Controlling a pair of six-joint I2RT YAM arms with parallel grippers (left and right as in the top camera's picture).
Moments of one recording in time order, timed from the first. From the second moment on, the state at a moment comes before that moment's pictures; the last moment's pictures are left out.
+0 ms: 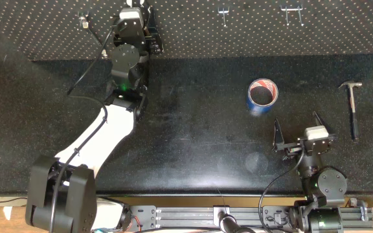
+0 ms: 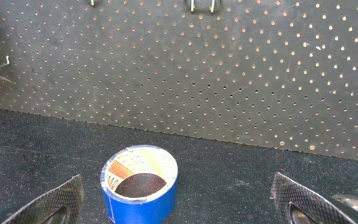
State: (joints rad) left arm -0.26 1.59 0.91 0.66 -0.26 -0.11; right arm 0.03 0.01 0.01 -0.06 -0.12 -0.08
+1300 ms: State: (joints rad) left arm -0.07 0.94 0.40 0.40 -0.12 -0.10; right arm 0.03 0.01 0.01 -0.06 -0.12 -0.08
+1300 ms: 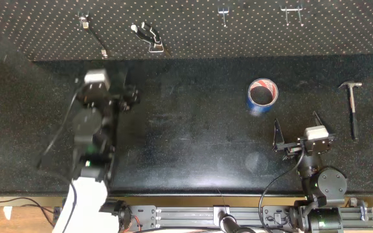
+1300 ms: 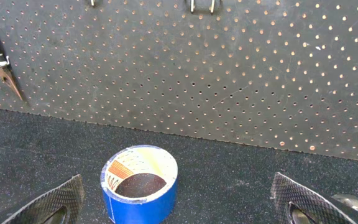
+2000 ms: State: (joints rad) left arm 0.02 0.16 0.02 0.08 -0.07 -0.10; right arm 0.03 0.01 0.01 -0.06 -0.12 -0.08
